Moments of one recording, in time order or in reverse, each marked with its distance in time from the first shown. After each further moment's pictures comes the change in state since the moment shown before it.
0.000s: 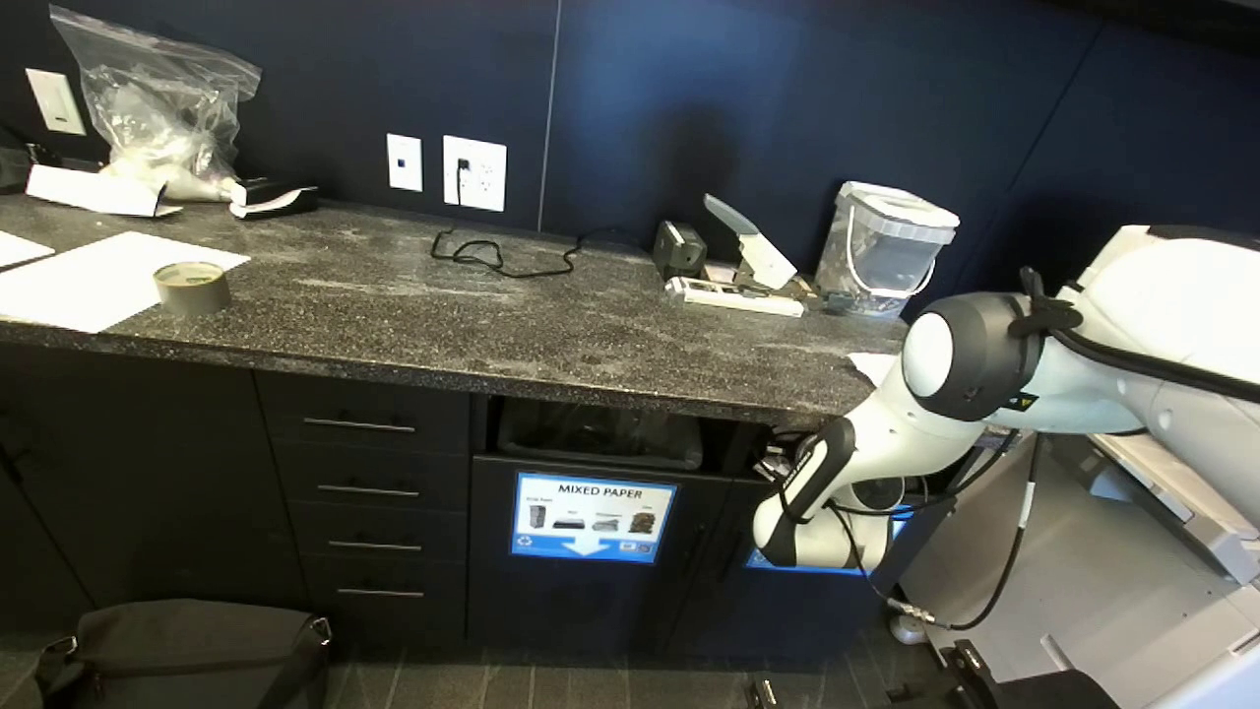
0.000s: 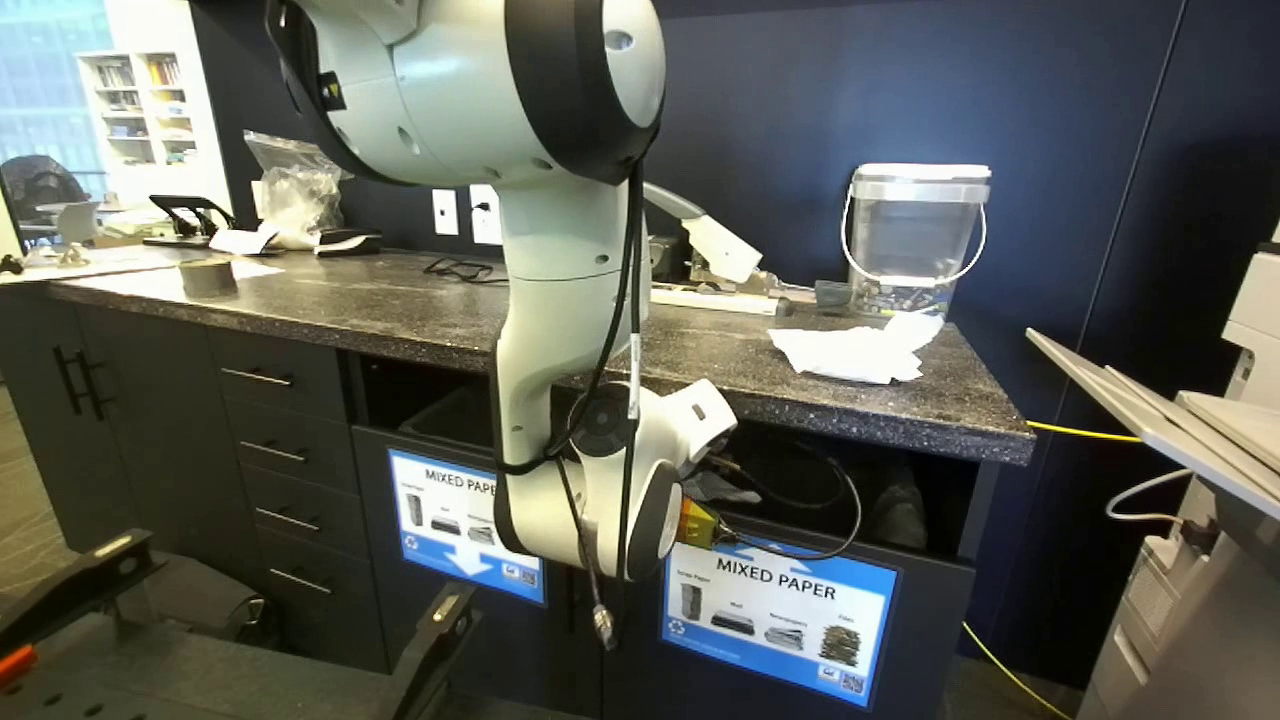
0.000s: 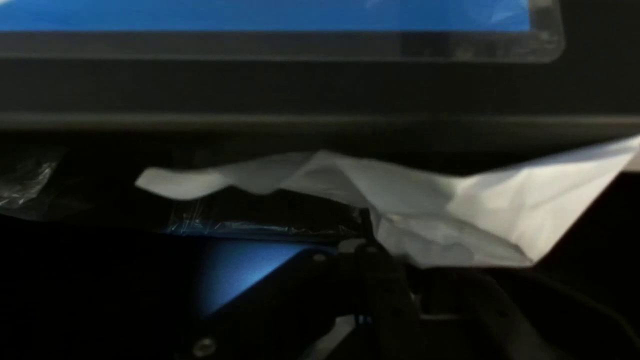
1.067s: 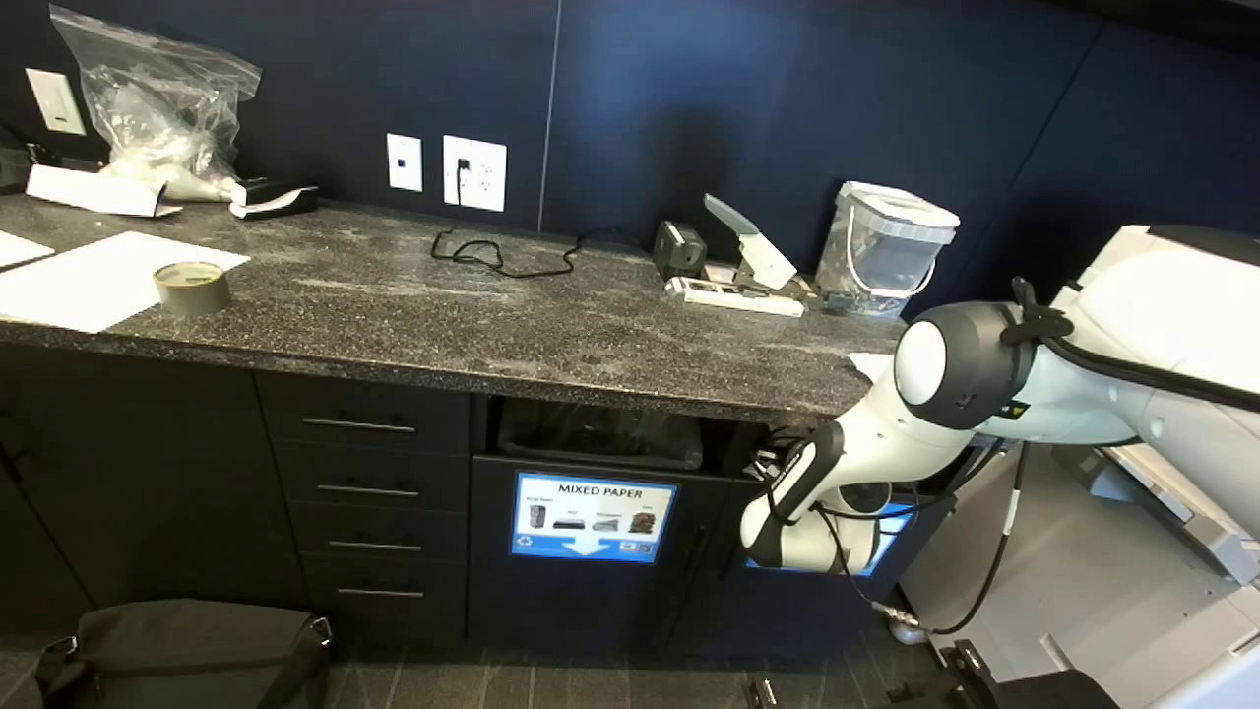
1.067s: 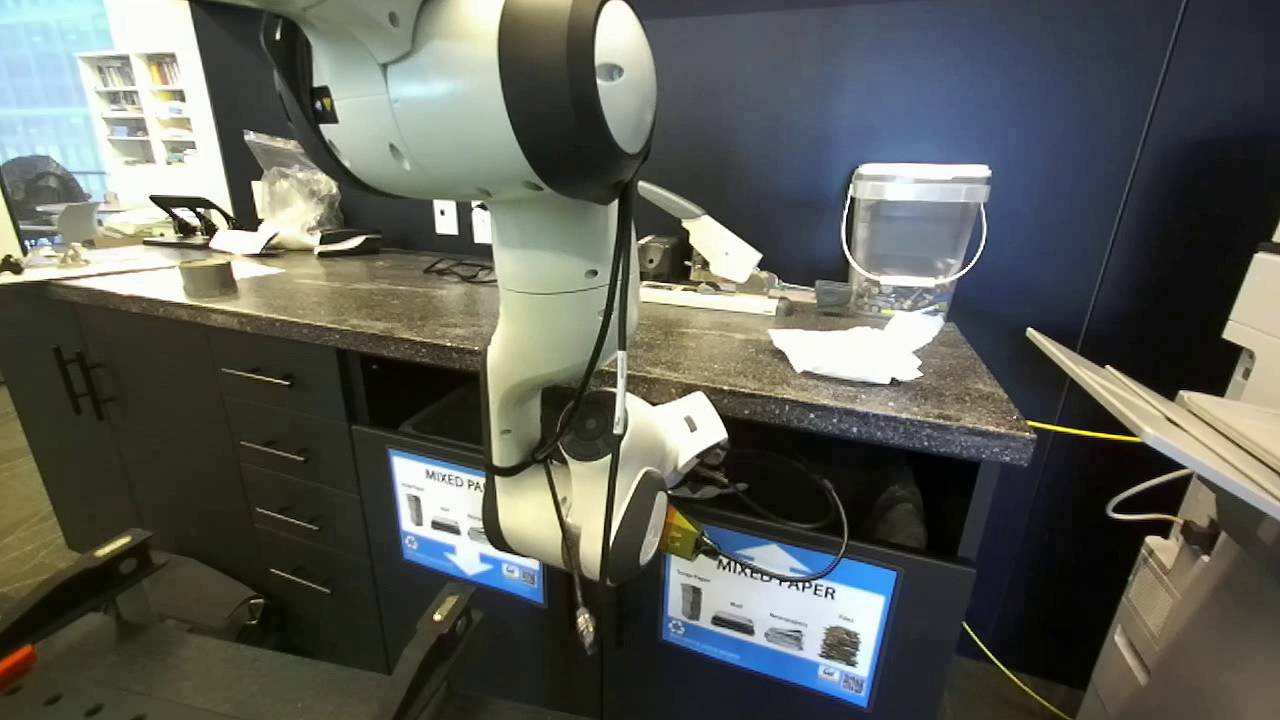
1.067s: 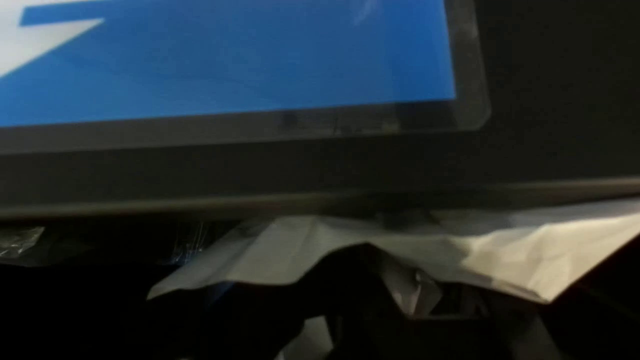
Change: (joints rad) arm 0.006 0.025 0.028 0.027 0.041 -0.029 0.029
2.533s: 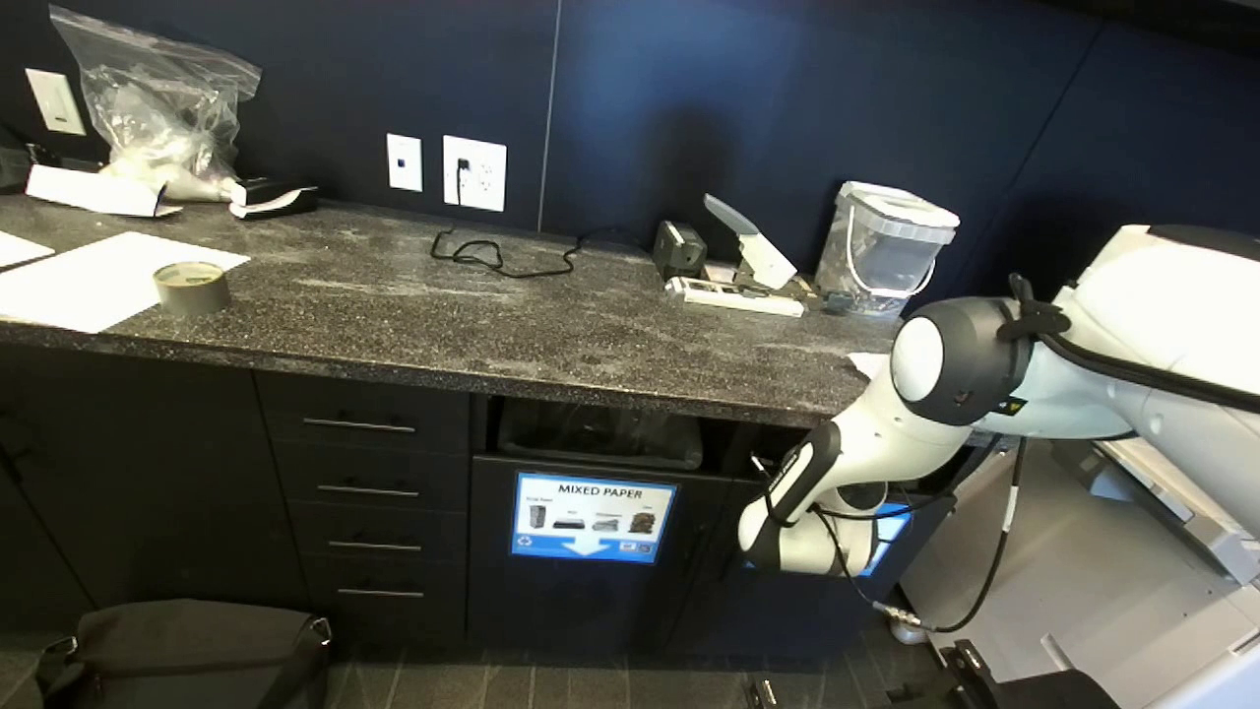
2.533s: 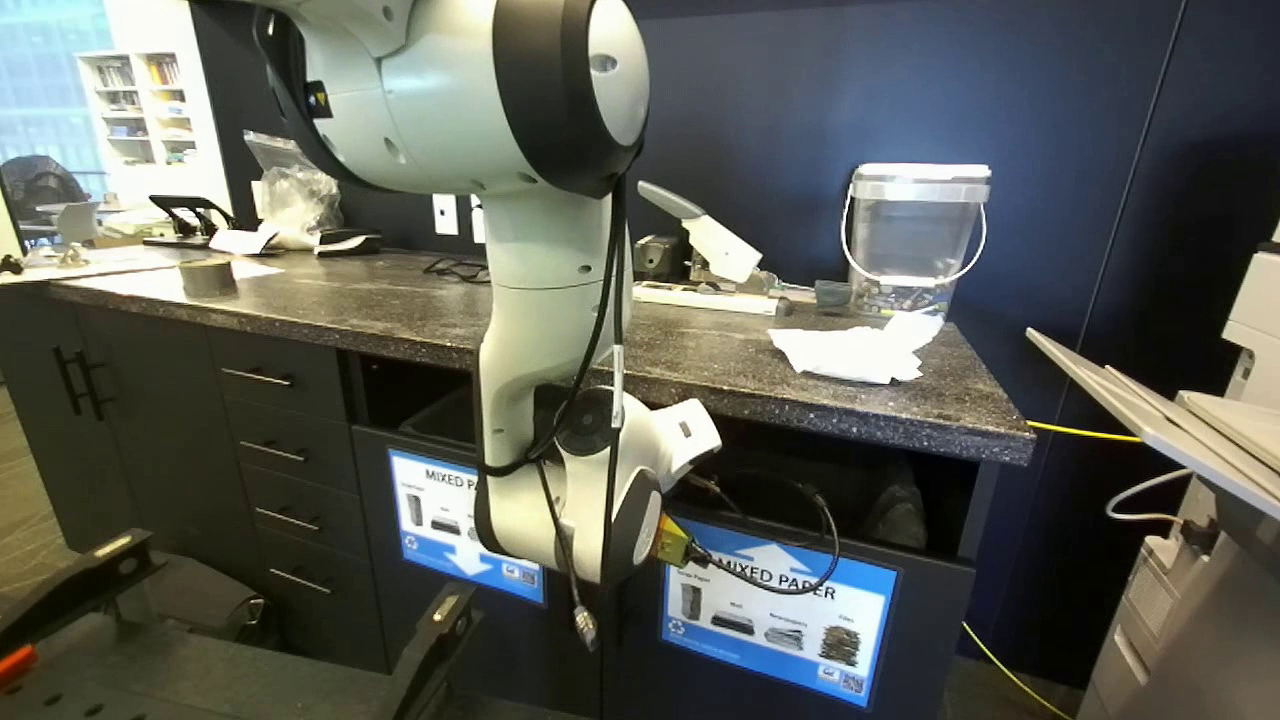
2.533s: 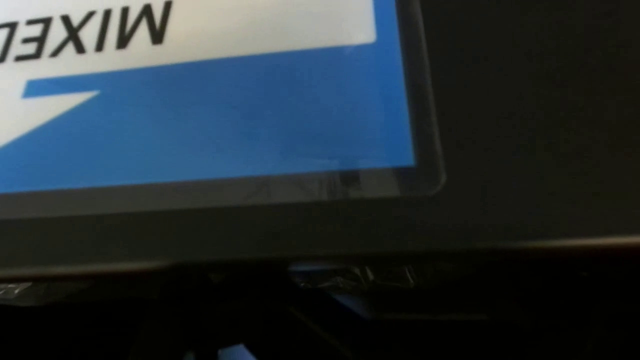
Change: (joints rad) arm 0.016 -0.012 -0.005 -0.028 -0.001 -0.052 0.027
